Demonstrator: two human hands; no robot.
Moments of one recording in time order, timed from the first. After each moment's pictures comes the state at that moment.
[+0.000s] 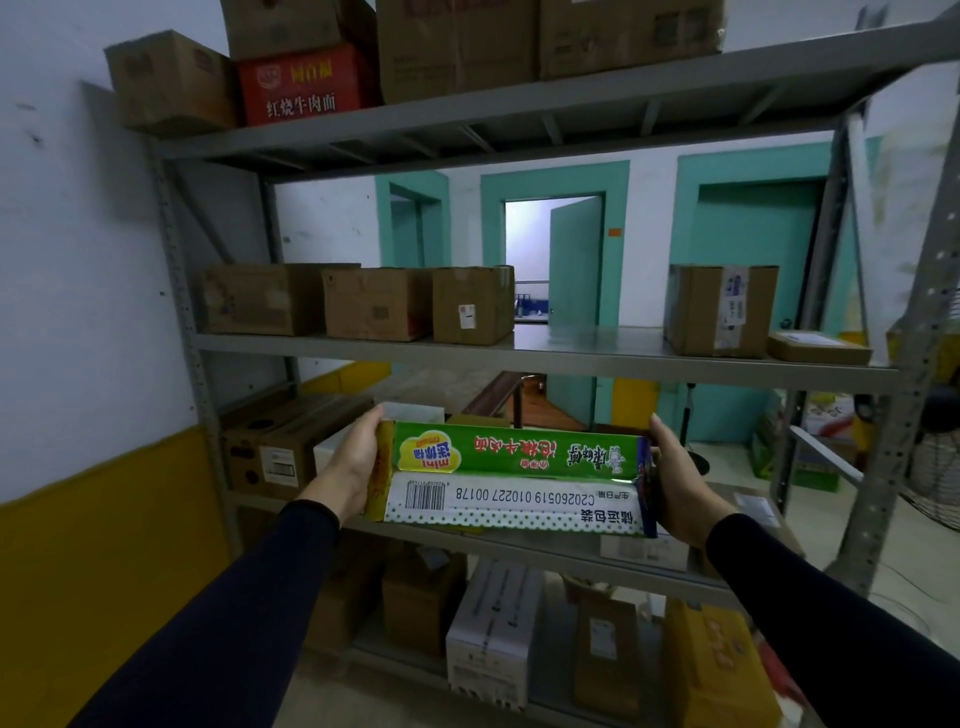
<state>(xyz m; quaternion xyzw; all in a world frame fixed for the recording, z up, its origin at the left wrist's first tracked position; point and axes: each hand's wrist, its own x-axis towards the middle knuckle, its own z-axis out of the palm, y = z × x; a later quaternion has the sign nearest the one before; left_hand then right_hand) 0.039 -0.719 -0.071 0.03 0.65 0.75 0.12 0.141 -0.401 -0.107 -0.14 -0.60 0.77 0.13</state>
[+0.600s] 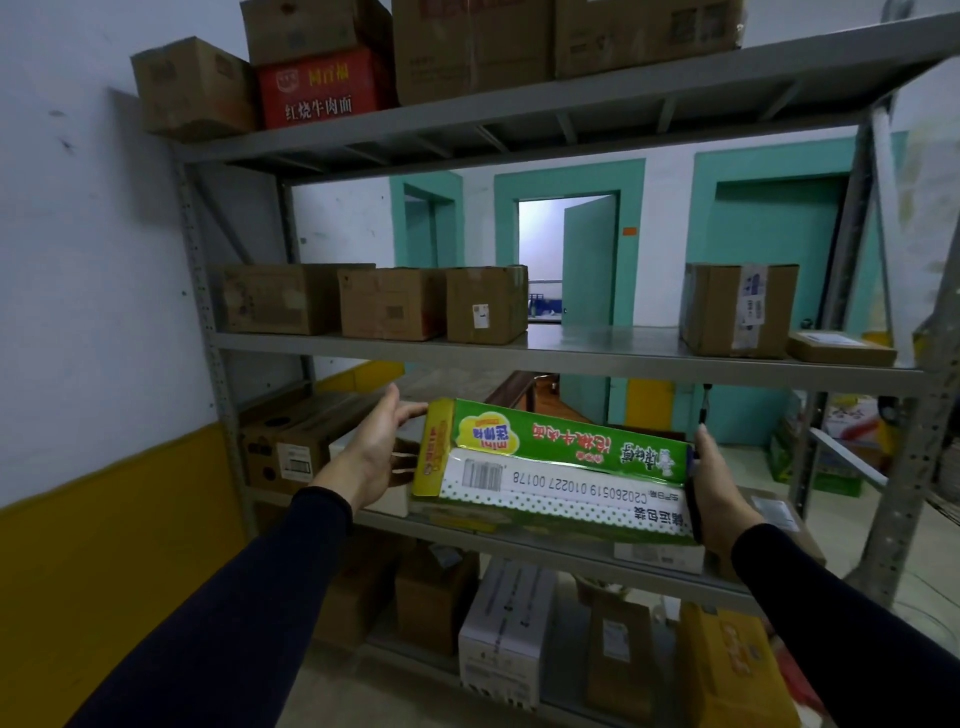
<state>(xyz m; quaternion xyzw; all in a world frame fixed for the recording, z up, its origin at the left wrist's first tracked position) 0.055 -0.726 -0.050 0.06 0.71 0.69 0.11 0.147 -0.386 -0.116 -0.16 -0.56 0.80 0.16</state>
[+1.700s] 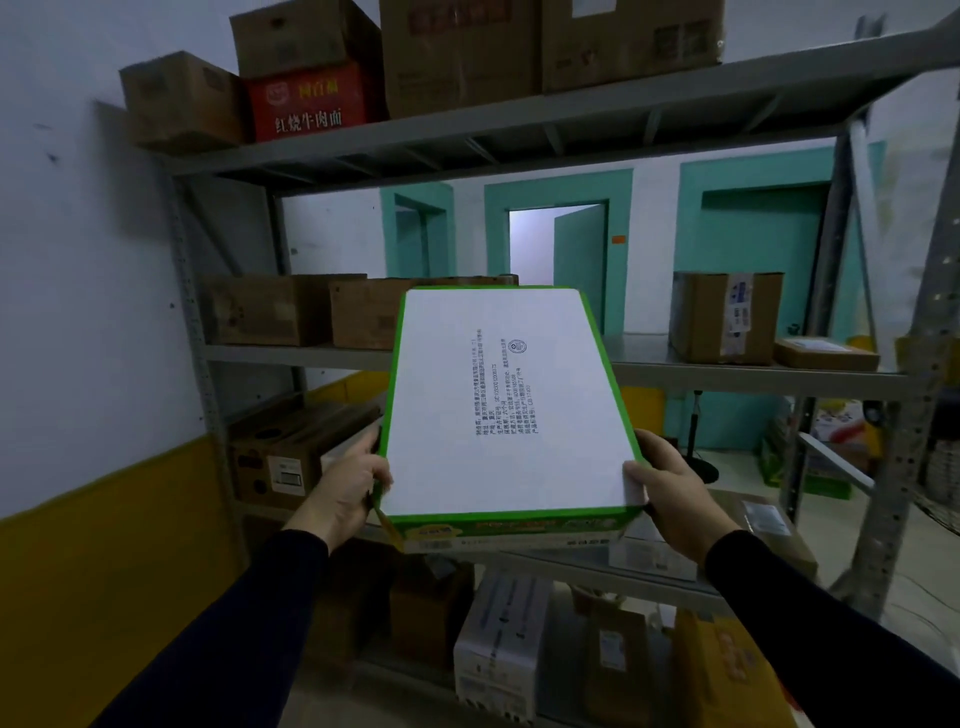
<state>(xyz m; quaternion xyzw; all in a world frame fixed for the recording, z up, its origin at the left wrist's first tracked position) 0.053 -0.739 -0.078 0.11 0.65 0.74 0.09 0.153 -0.417 -0.108 -0.10 -0.65 0.73 0.19</state>
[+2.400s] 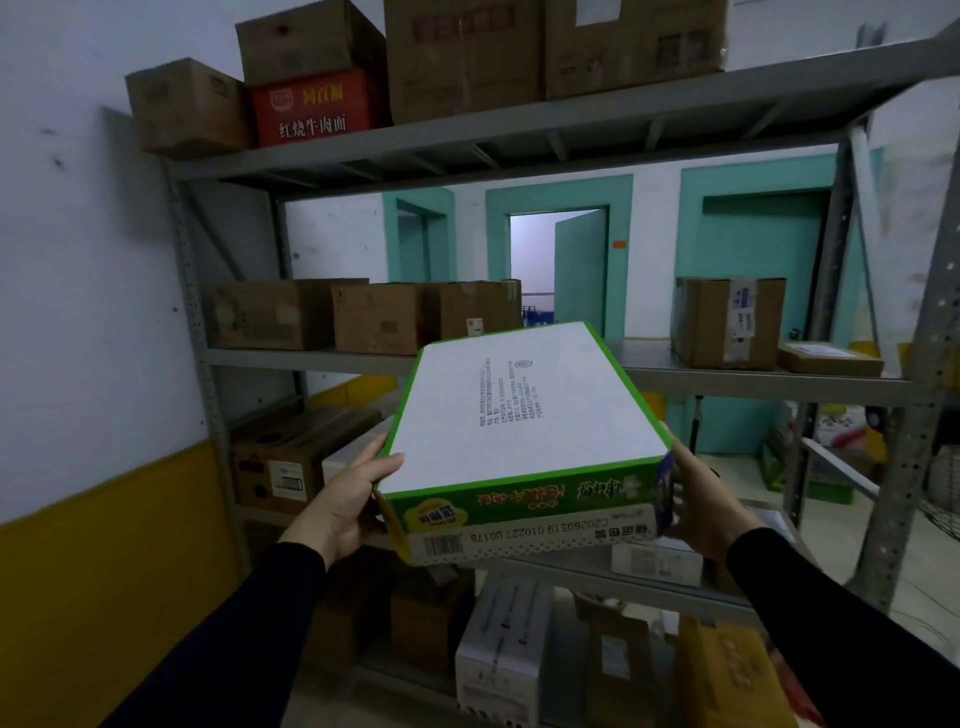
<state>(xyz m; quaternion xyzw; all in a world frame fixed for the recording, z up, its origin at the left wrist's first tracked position) 0.037 -0.750 -0.091 0.10 0.64 0.75 0.13 0.161 -0.406 -0.095 -0.15 -0.61 0.77 0.13</state>
